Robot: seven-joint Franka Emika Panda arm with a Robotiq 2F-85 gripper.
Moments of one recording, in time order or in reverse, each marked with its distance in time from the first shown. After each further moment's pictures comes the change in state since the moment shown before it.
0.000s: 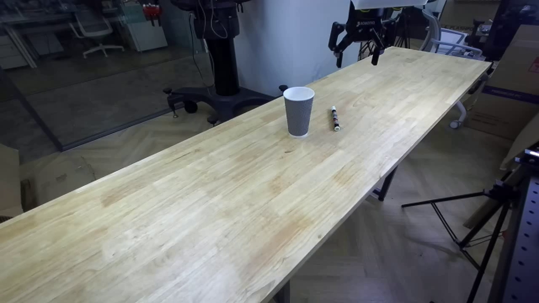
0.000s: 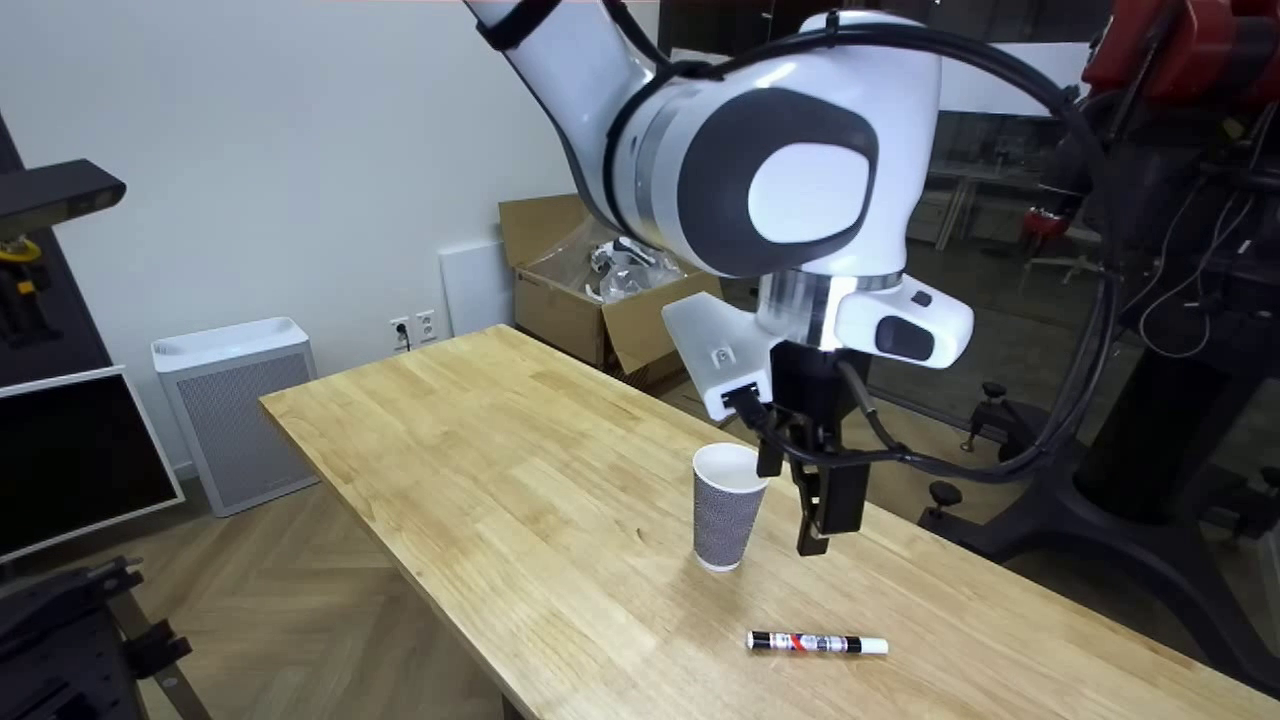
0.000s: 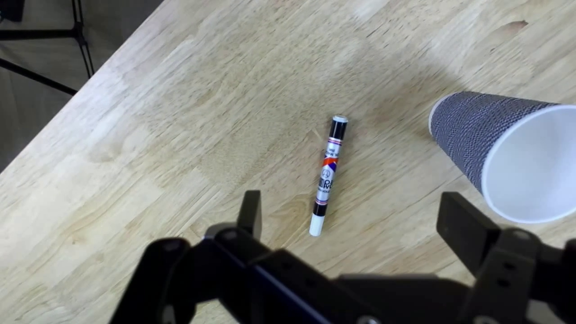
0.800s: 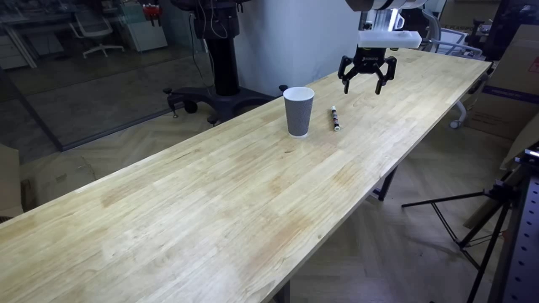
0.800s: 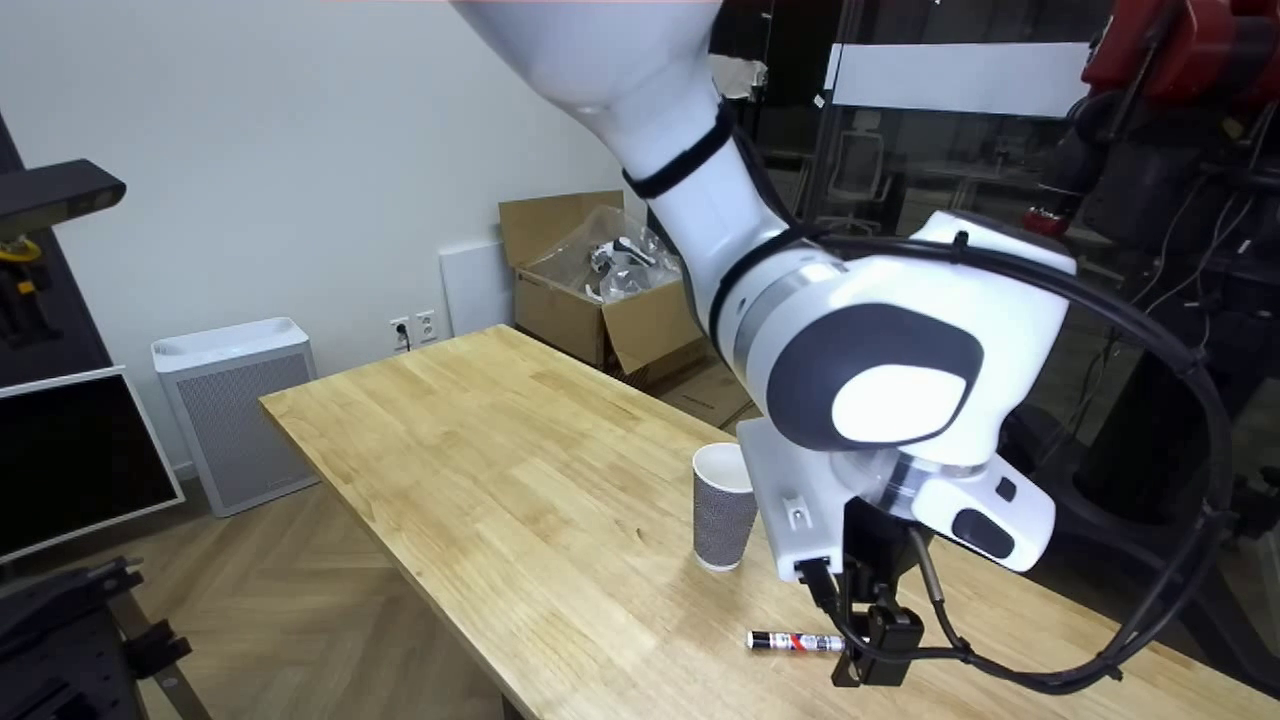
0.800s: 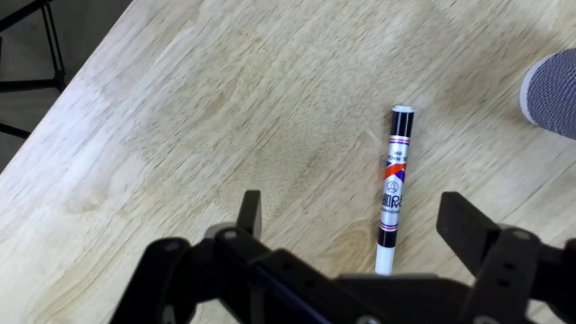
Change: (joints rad) arm -0.113 0.278 0.003 0.190 0.194 -0.014 -0.120
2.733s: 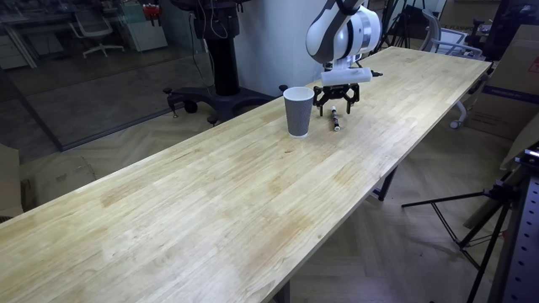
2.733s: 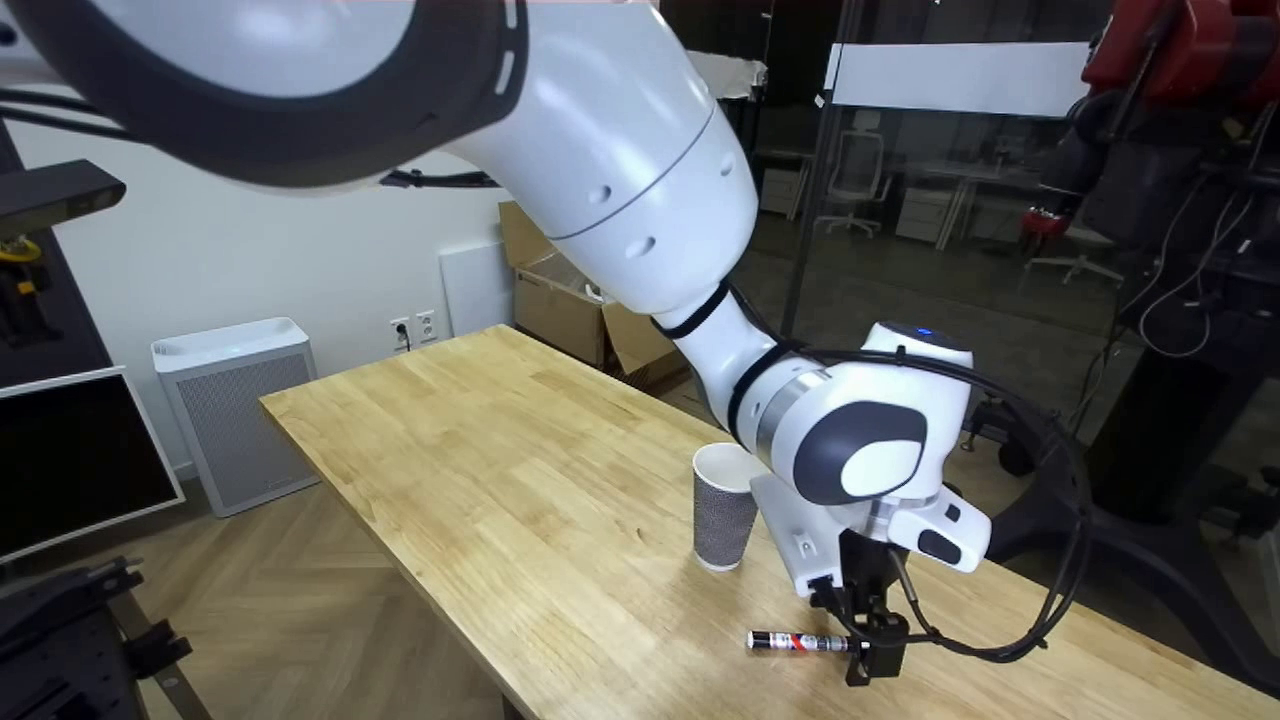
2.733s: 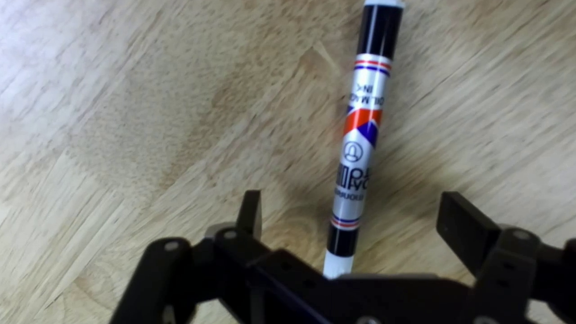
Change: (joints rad) arm 0.072 0.401 -0.021 0.436 -0.075 -0.023 0.119
